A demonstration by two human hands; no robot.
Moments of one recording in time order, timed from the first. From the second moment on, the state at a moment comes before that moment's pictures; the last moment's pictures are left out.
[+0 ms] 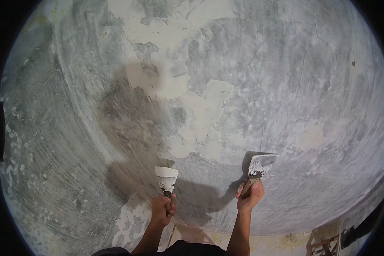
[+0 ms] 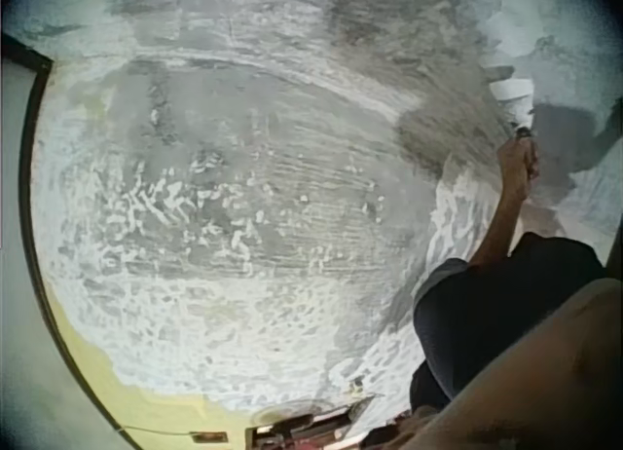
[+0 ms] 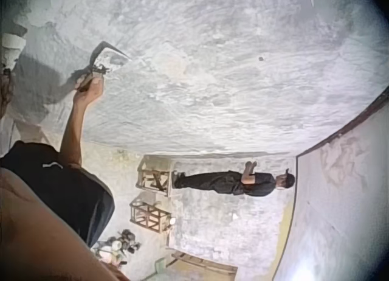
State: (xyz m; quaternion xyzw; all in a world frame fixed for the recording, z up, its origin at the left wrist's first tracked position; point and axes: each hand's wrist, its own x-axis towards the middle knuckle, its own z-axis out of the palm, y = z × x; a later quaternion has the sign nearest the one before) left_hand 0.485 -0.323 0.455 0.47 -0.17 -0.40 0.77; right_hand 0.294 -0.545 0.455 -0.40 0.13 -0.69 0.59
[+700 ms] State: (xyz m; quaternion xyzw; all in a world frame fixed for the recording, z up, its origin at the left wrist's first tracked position) left_hand 0.482 -0.315 0.451 0.46 -0.21 -0.42 0.75; right_hand 0.295 -0.543 0.459 -0.39 0.11 -0.69 0.60
